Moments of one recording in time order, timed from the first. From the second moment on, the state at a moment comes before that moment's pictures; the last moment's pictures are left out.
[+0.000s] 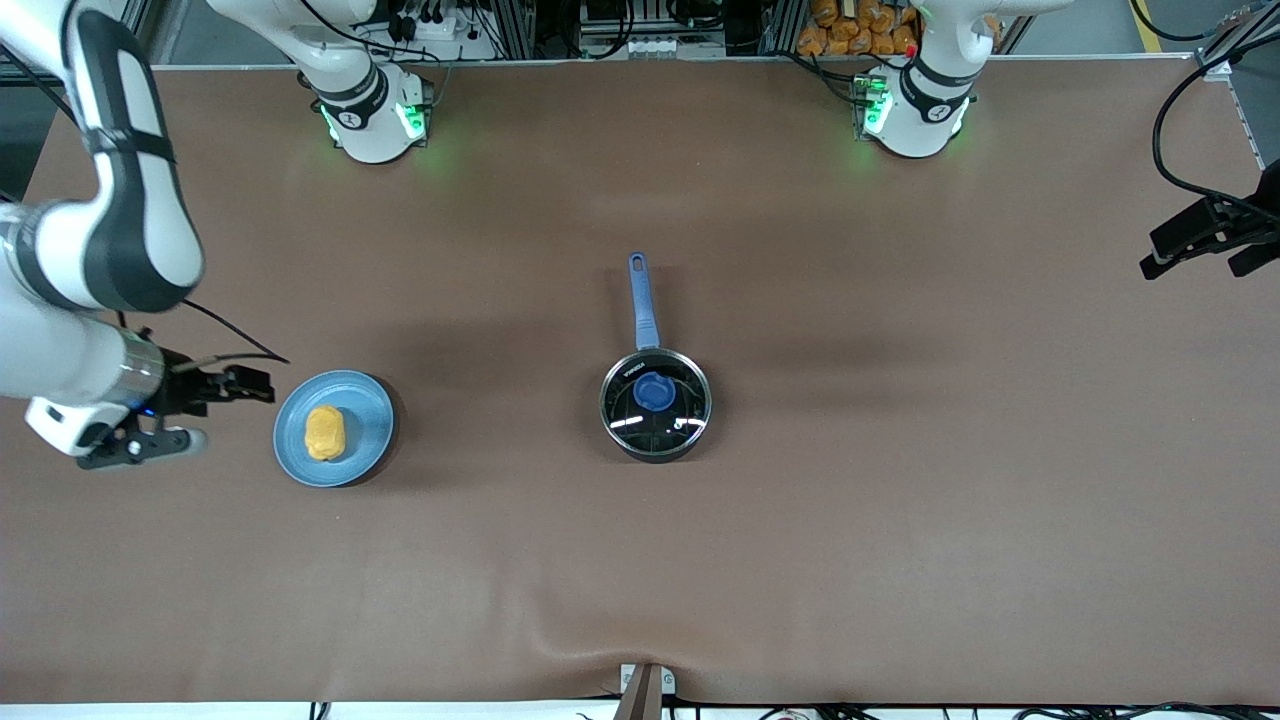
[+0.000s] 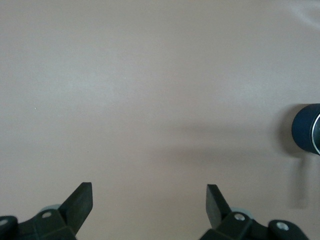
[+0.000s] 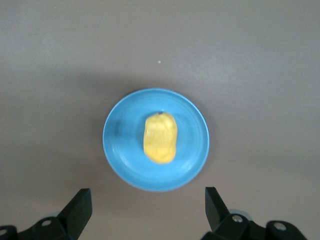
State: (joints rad) left arm -0.04 -0.05 0.09 -1.63 -0.05 1.65 0.00; right arm -0.06 0.36 0.05 -1.67 0.04 1.96 -0.21
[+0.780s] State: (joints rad) left arm -0.06 0.00 0.02 -1.66 -0.05 1.64 -0.10; right arm -0.06 0.55 0.05 -1.80 0.04 2.25 -0.24
